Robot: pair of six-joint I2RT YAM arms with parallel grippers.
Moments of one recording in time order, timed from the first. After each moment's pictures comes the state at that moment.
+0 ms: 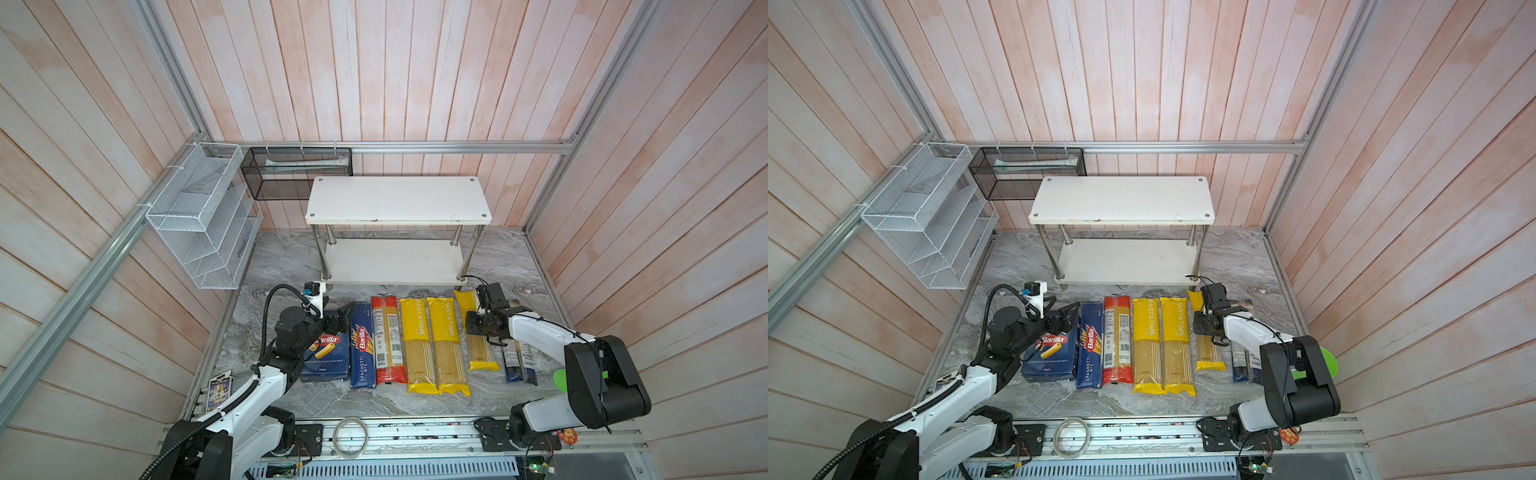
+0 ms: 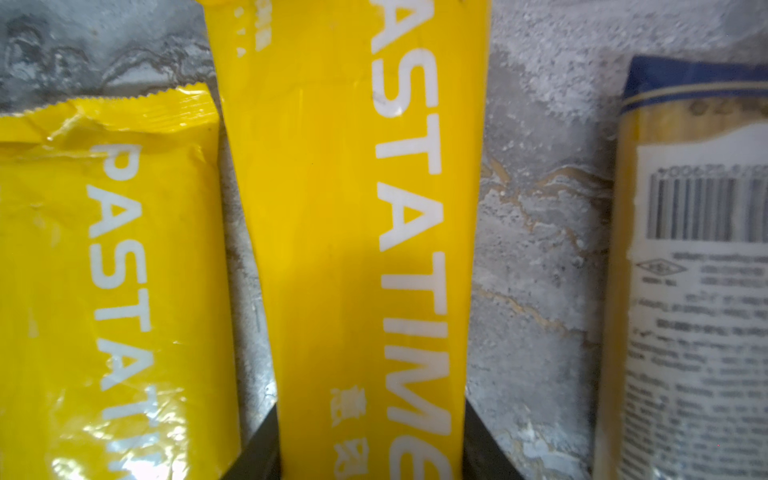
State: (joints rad) left arm -0.28 1.02 0.33 0.44 0.28 -0.25; right arm 0.25 1.46 0.70 -0.36 0.05 0.31
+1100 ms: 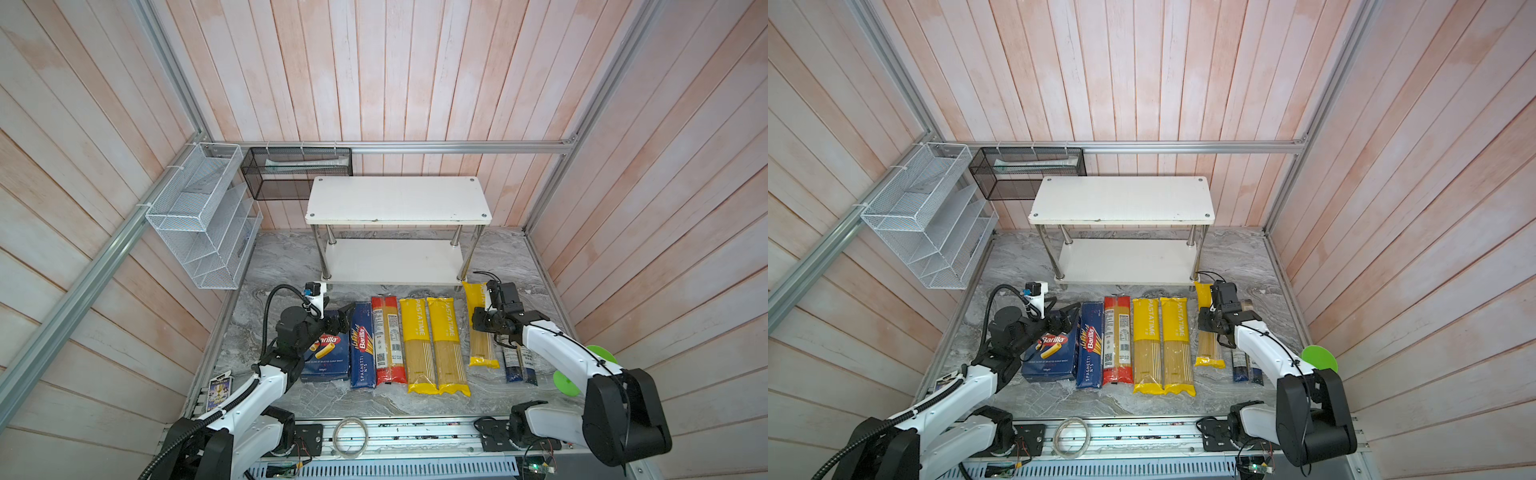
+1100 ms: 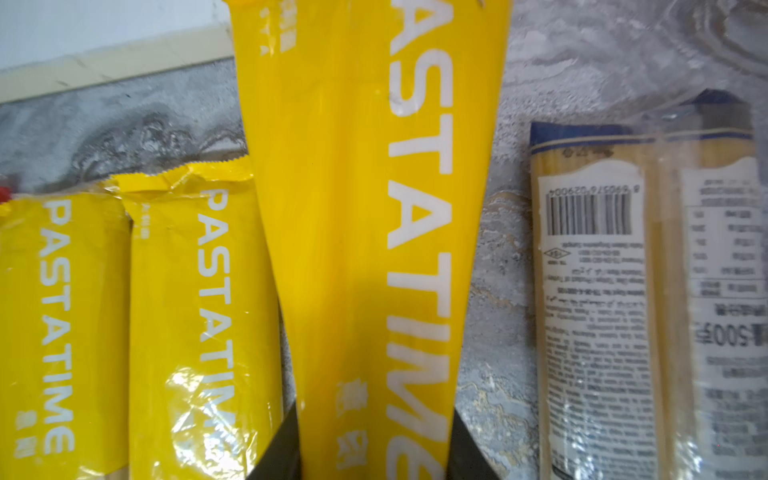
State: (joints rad) left arm -0.28 1.03 0.33 0.44 0.28 -0.25; right arm 0.21 1.24 0.68 -0.41 0.01 0.33
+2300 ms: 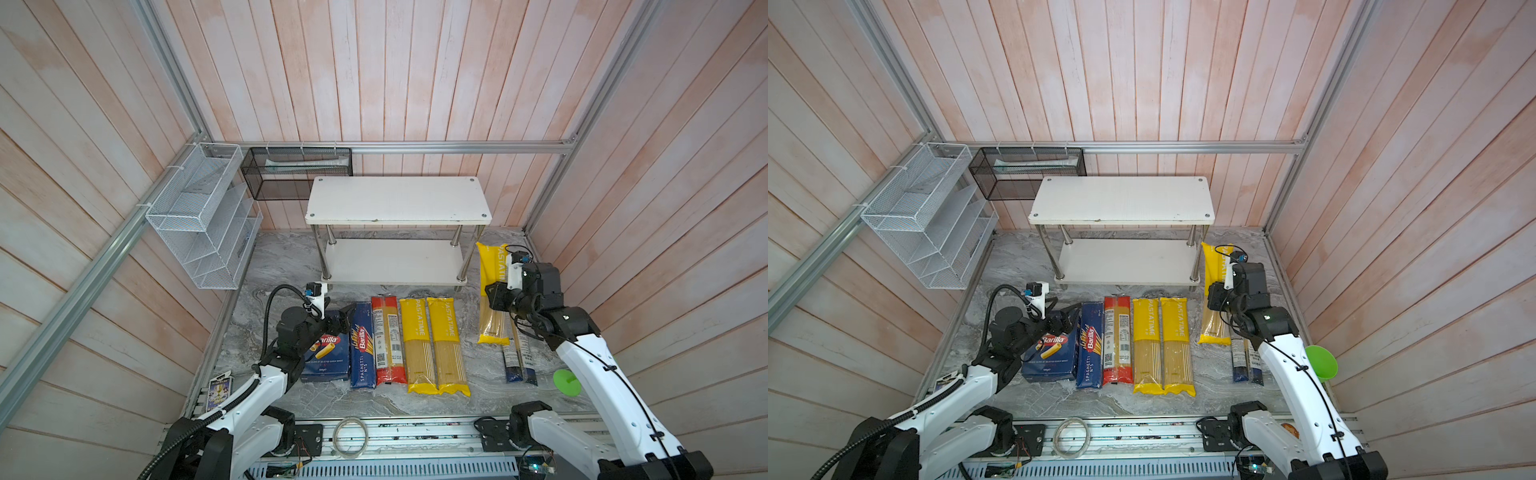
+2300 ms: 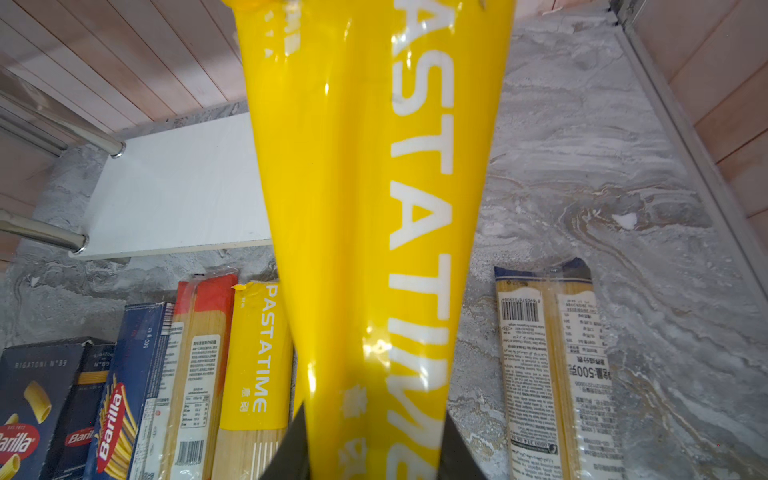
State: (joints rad) left arm -0.29 1.03 0.33 0.44 0.28 -0.25; right arm 0.20 0.99 1.00 -0.66 -0.03 0.31
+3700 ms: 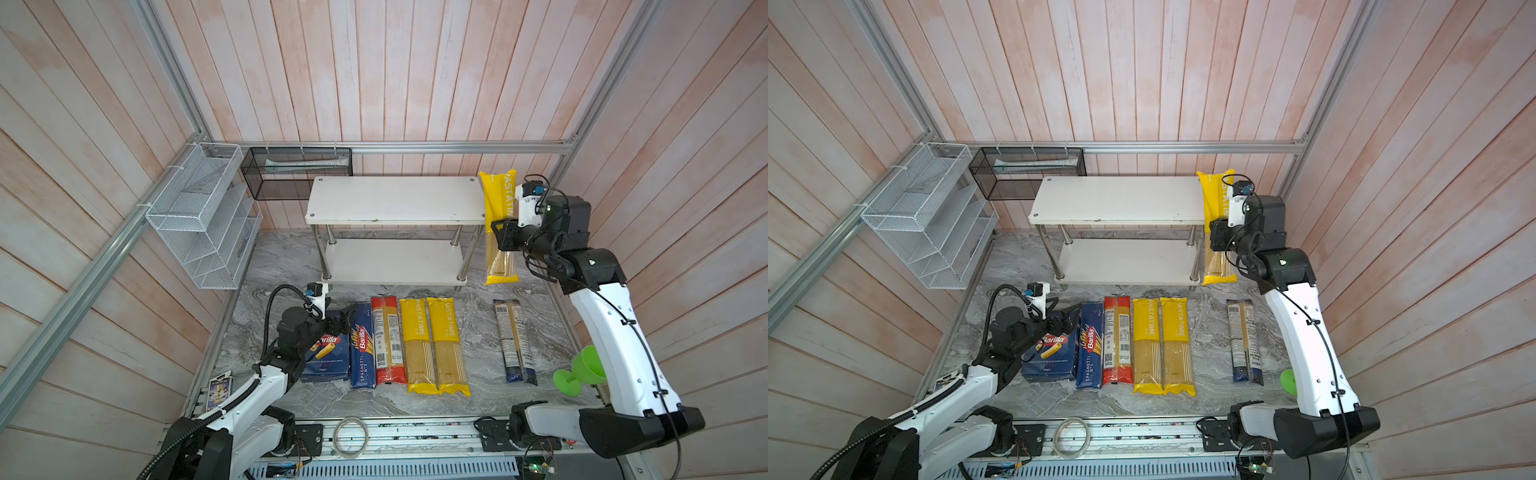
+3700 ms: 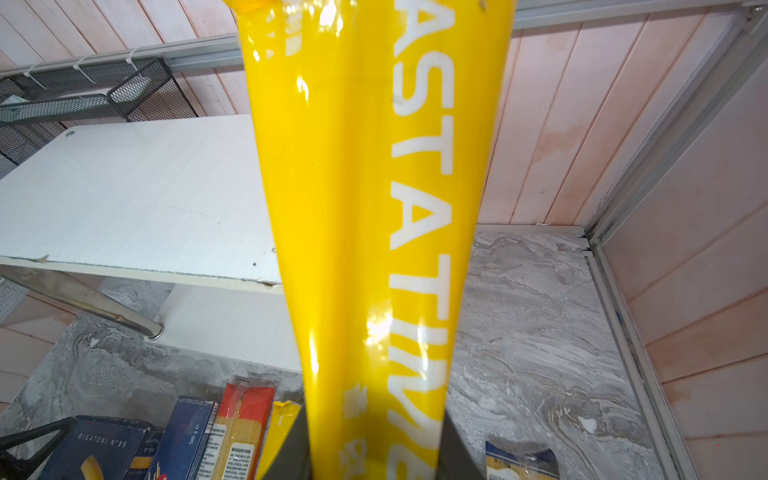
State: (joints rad) left arm -0.30 1.03 0.33 0.44 0.28 -0.25; right arm 0.20 1.33 1.67 -0.75 -0.08 0.15
